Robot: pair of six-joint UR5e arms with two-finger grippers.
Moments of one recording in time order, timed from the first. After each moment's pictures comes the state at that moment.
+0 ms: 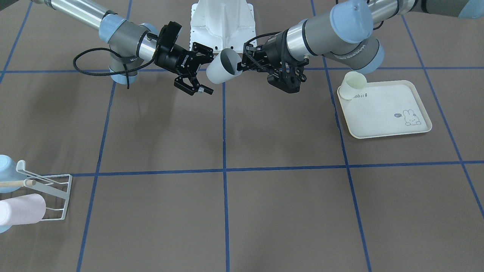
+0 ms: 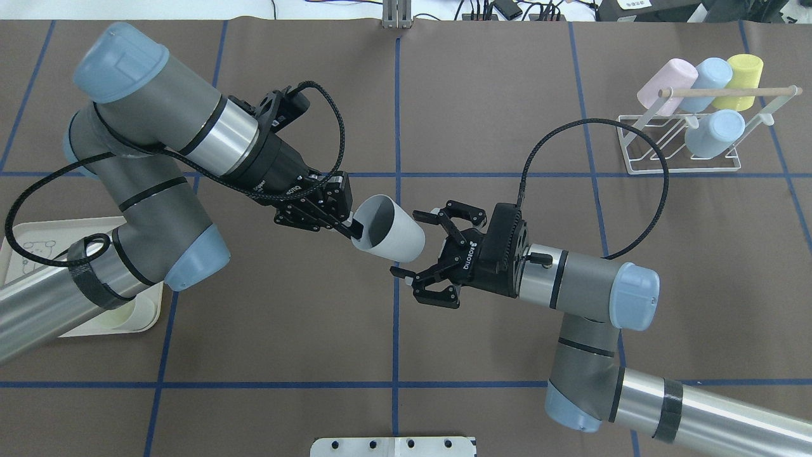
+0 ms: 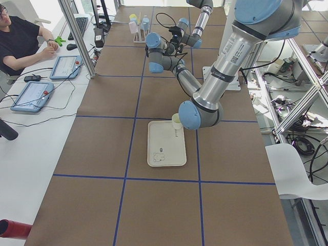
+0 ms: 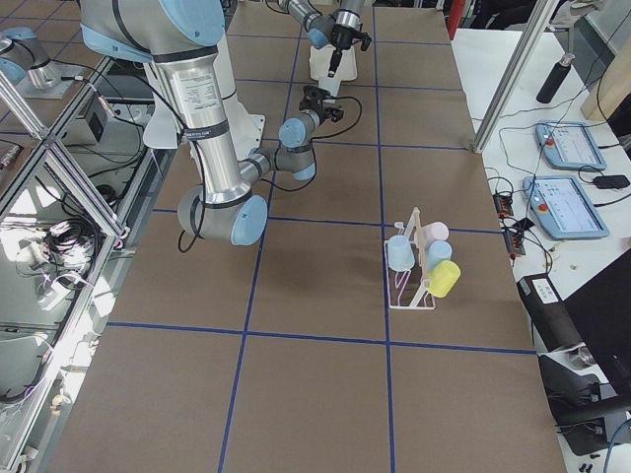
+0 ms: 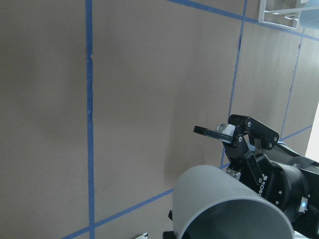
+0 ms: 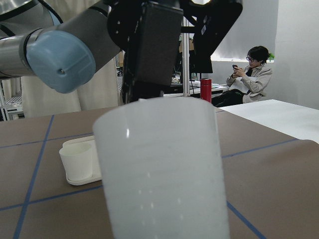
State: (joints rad) left arm -0.73 -2.18 -1.65 -2.37 -2.53 -1.57; right arm 0.38 -1.15 1.52 0.07 1.56 0.32
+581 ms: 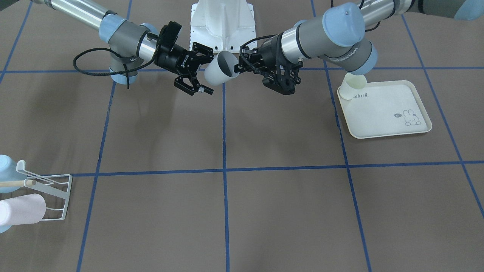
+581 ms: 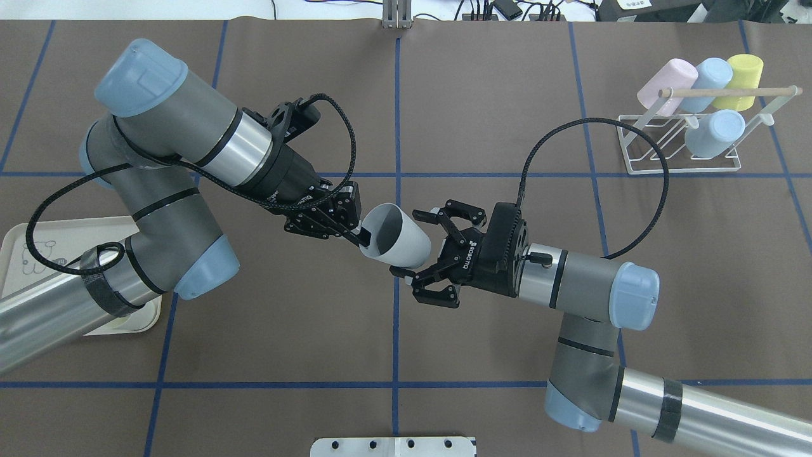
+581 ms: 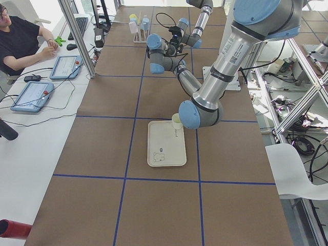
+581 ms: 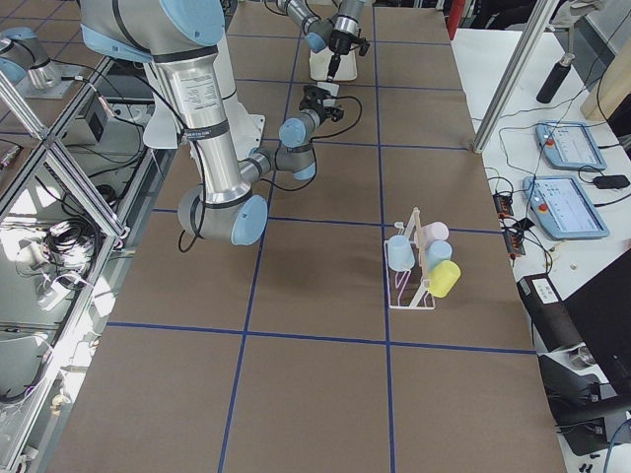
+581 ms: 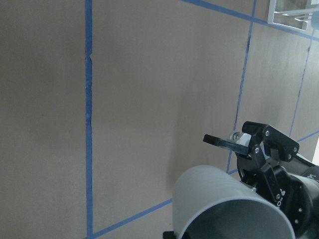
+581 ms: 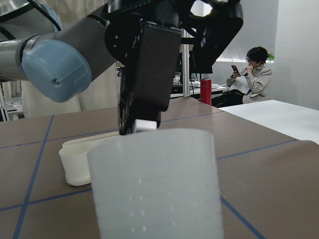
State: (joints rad) left arm -0.71 -2.18 -1.64 -2.38 -2.52 -1.57; right arm 0.38 -1.15 1.52 0.07 1.56 0.32
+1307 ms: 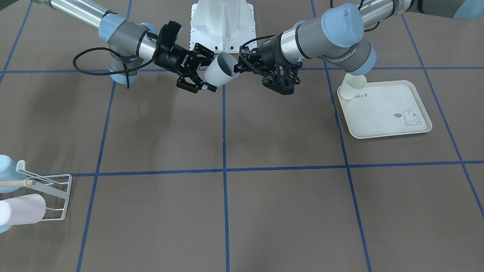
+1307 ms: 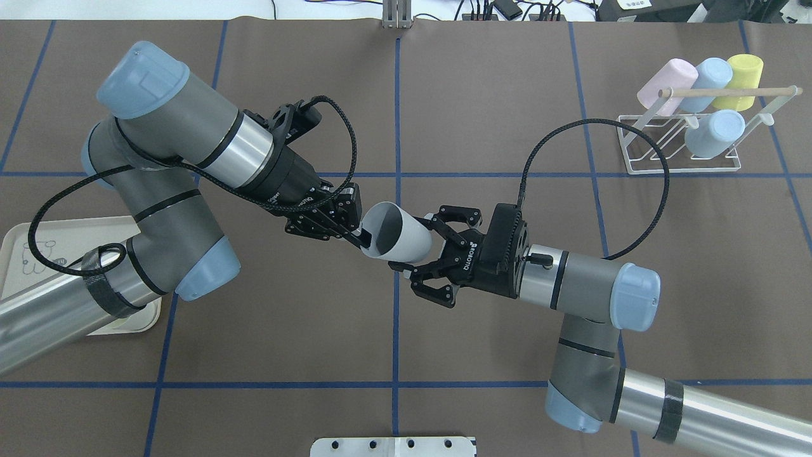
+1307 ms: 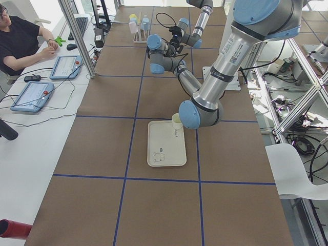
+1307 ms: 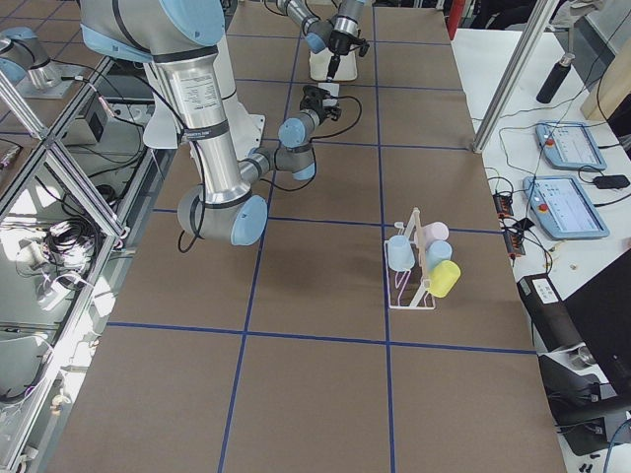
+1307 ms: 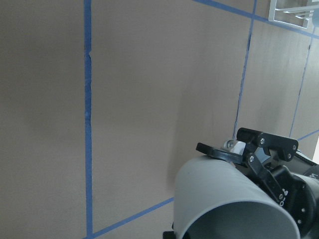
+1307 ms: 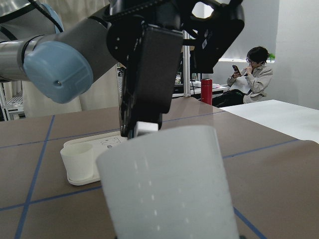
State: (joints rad) left arm -0.71 -2.18 -1.64 -2.38 -2.52 -1.57; right arm 0.38 -1.15 1.52 0.07 1.56 0.31
